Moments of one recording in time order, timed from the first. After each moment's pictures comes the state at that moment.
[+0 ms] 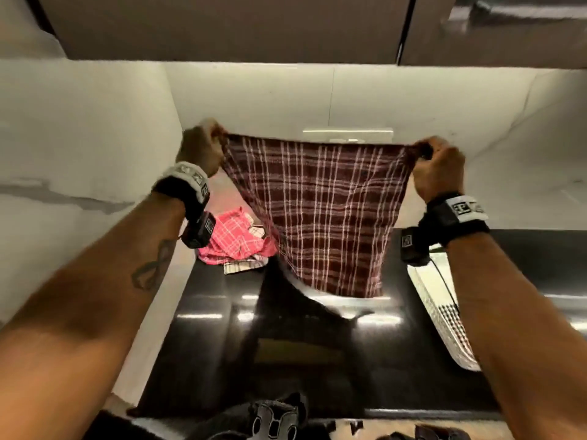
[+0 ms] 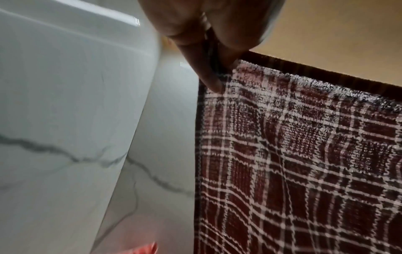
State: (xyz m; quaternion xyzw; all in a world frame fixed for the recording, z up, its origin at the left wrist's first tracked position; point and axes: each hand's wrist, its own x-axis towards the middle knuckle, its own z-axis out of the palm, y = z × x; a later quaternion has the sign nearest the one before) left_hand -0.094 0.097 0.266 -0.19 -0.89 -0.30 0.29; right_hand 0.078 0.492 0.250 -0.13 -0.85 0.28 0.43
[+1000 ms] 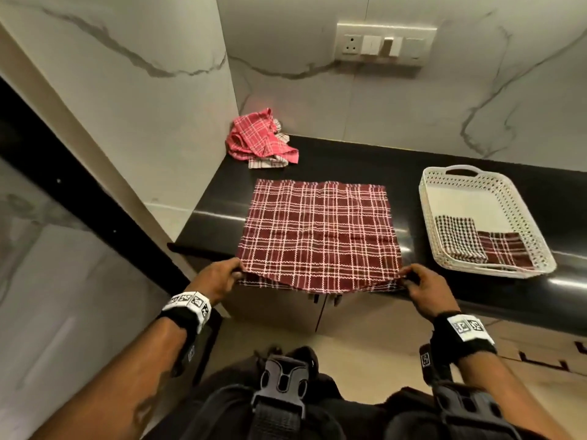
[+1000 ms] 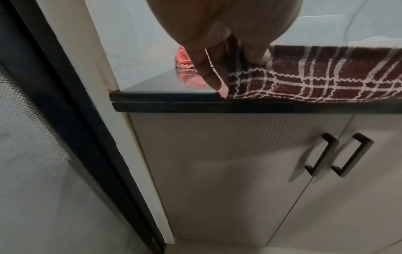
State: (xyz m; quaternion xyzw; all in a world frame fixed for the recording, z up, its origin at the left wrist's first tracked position) left_hand 0.297 0.013 -0.045 -0.13 -0.96 -0.23 -0.13; right_hand 0.383 0.483 -0.026 -0.13 -0.93 0.33 -0.01
